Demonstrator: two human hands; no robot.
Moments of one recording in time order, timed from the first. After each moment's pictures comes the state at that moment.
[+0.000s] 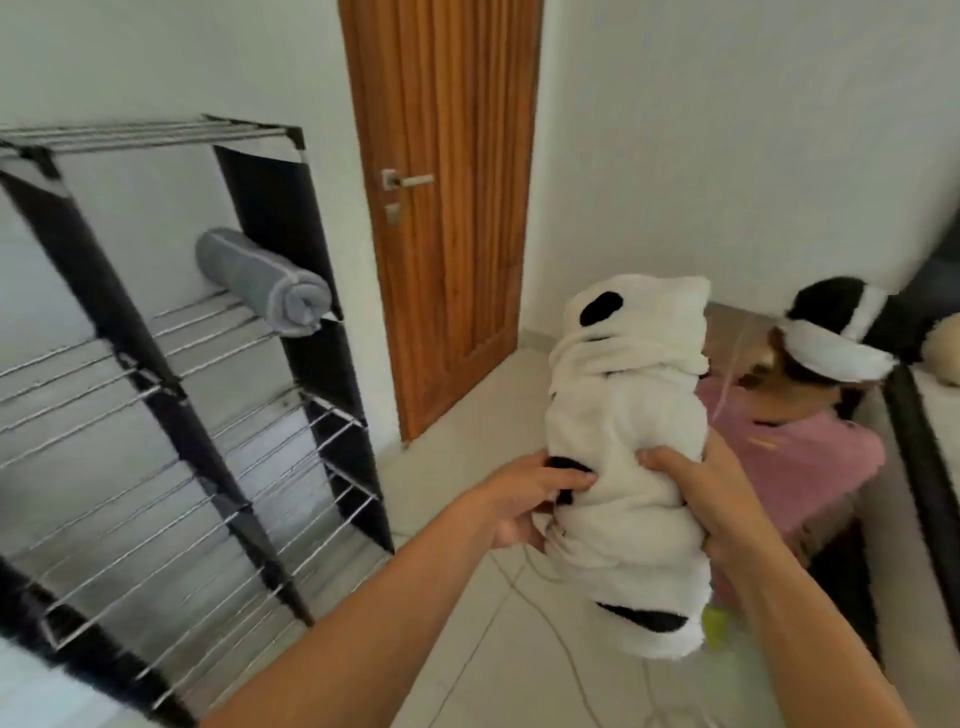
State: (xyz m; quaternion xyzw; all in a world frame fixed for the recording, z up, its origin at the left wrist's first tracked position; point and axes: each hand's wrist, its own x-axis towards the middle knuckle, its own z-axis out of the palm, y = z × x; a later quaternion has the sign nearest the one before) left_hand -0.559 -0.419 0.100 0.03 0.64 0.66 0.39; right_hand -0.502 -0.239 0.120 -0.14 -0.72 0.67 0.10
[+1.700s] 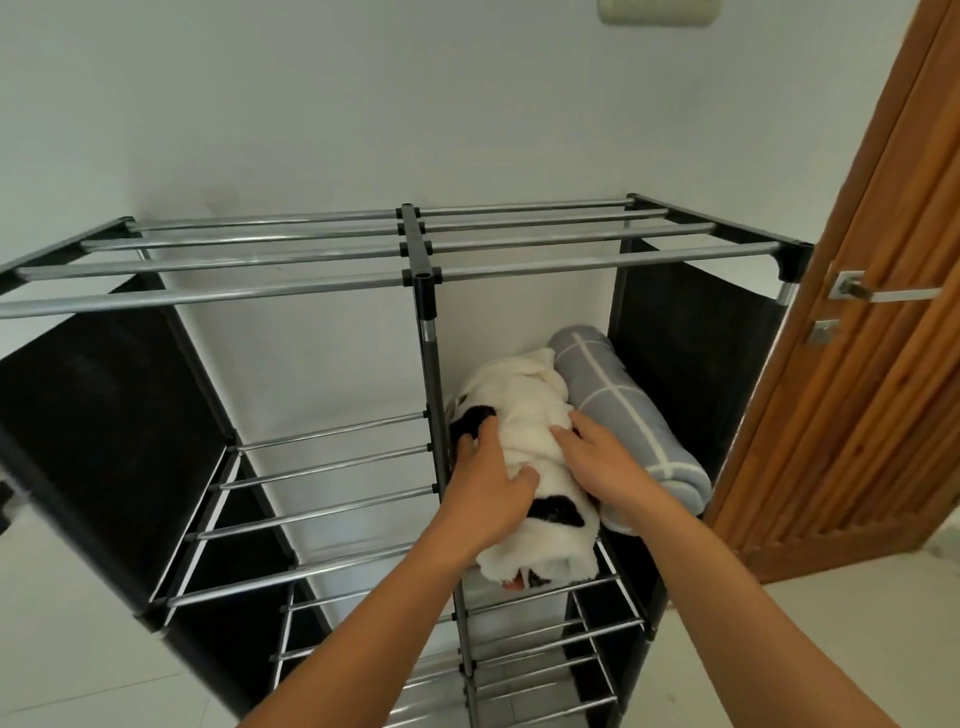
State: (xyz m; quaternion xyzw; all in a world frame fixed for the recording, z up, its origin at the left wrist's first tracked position) left_hand -0.811 -0.783 0.152 -0.25 0.86 0.42 -0.13; right_hand -0.926 -0.693 0.146 0.25 -0.80 0.49 -0.23
